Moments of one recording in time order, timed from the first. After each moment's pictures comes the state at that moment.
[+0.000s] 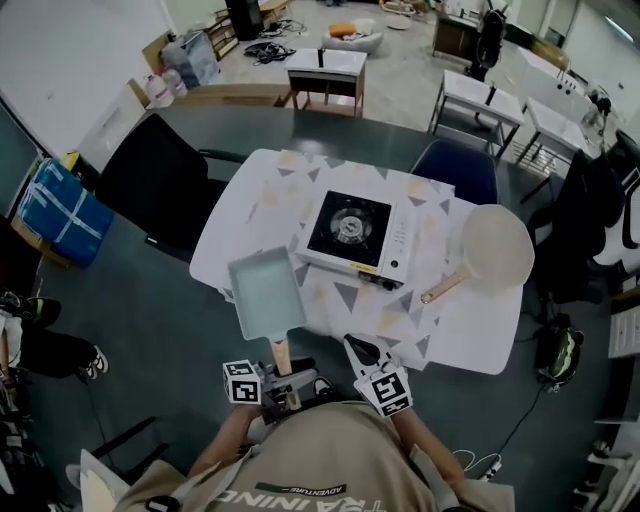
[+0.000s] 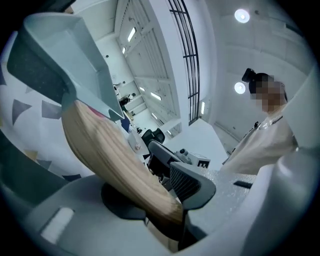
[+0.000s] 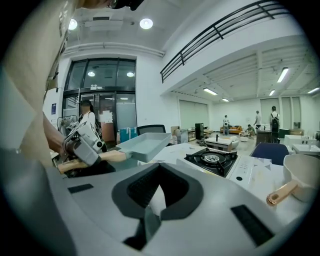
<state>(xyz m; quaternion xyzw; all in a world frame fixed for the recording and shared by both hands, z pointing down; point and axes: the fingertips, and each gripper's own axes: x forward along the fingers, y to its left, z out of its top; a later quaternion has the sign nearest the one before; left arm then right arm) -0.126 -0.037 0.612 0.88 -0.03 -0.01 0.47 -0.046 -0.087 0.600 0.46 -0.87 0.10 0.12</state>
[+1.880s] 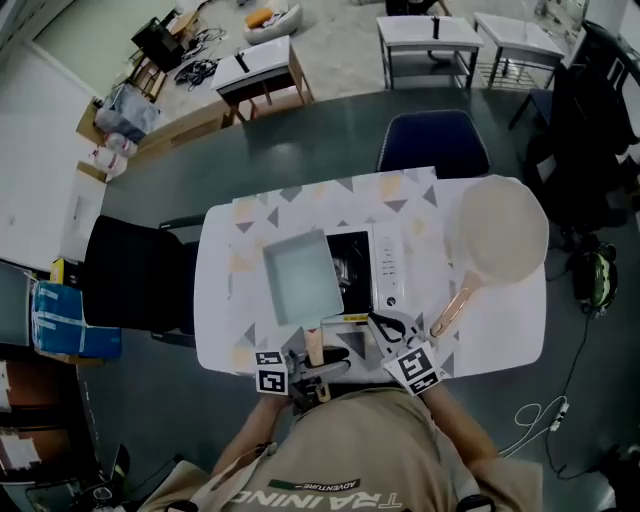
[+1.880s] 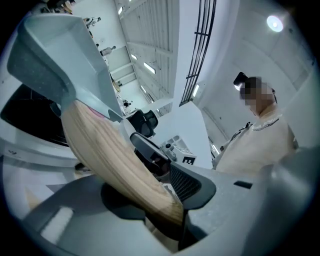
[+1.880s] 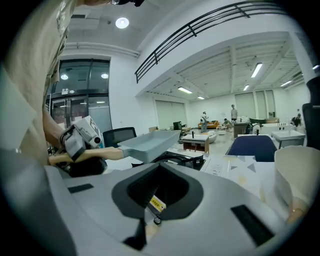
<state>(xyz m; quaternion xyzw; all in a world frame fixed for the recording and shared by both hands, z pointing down) 0.002 -0.204 0.609 0.85 0.14 0.09 0.50 0.085 -0.257 0.632 0.57 -0.80 0.15 0.09</state>
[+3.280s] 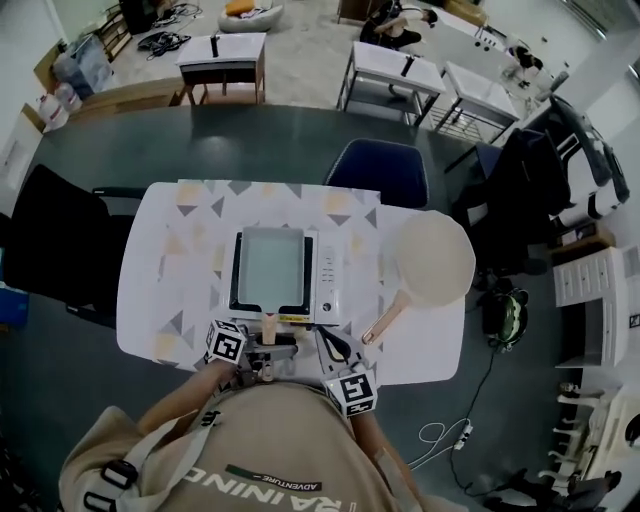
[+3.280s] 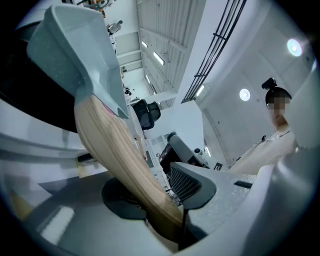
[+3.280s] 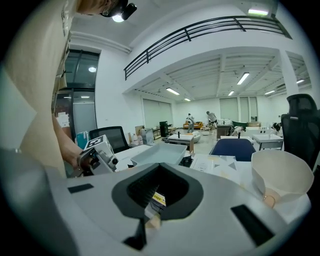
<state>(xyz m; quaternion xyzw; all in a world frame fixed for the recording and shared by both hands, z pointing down) 0.027 -0.210 0.662 0.80 0.20 0.12 0.56 0.086 -0.224 0.602 0.65 -0.74 0.15 0.11</state>
